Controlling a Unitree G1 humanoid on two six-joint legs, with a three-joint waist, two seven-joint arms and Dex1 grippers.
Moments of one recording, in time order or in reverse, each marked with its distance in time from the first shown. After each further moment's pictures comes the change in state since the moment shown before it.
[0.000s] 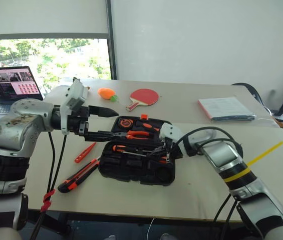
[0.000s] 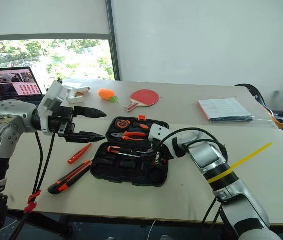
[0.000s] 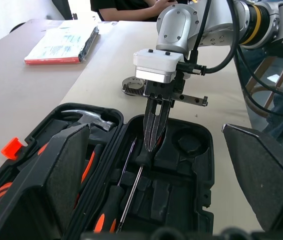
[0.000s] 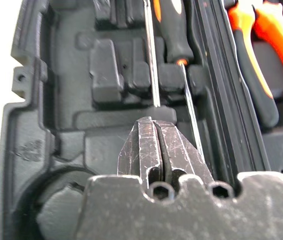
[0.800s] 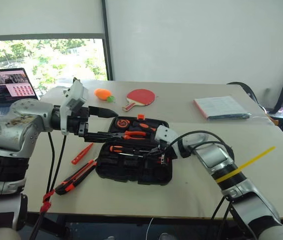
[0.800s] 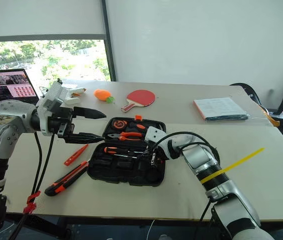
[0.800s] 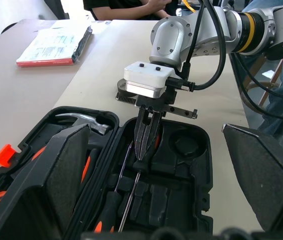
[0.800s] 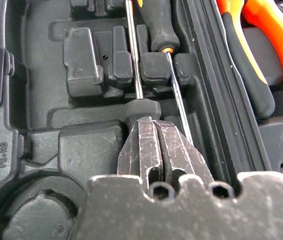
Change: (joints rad) left arm 0.001 0.004 -0.001 -0.001 0.003 0.003 -0.002; right arm 0.001 0.062 0.010 0.072 -0.054 -0.074 -0.027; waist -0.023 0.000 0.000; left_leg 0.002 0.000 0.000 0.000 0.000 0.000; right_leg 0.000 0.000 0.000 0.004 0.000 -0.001
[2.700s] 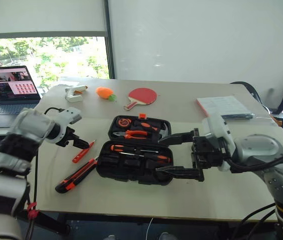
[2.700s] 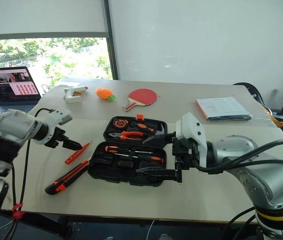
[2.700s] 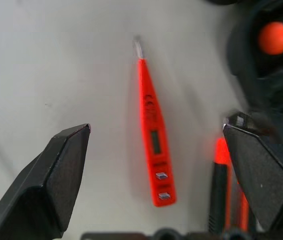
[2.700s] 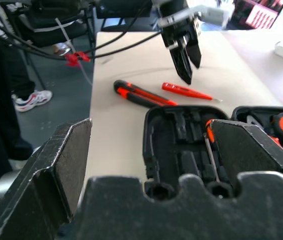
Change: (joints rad) left arm -0.281 0.007 -0.479 0.565 0.475 0.447 0.267; right arm 0.291 -0.305 -0.466 -0.896 0.813 0.366 -0.177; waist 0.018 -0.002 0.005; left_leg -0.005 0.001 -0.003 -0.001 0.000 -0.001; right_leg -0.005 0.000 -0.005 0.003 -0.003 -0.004
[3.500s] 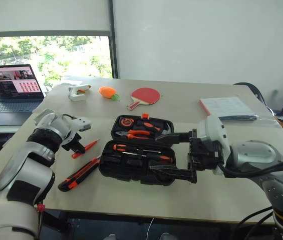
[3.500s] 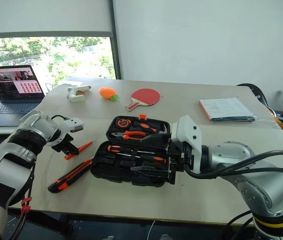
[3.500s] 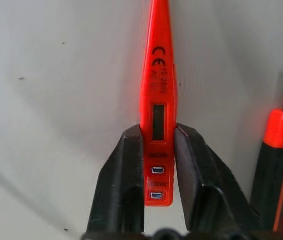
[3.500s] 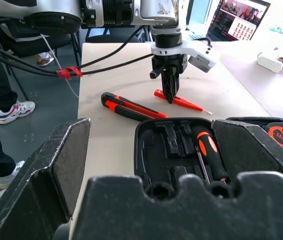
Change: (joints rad) left arm -0.100 -0.153 -0.136 0.332 0.270 -0.189 -0.184; right arm 0.029 0.017 0.008 -0.056 0.019 -0.005 -0.138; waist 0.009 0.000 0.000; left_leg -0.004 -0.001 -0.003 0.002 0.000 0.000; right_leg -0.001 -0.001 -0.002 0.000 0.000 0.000
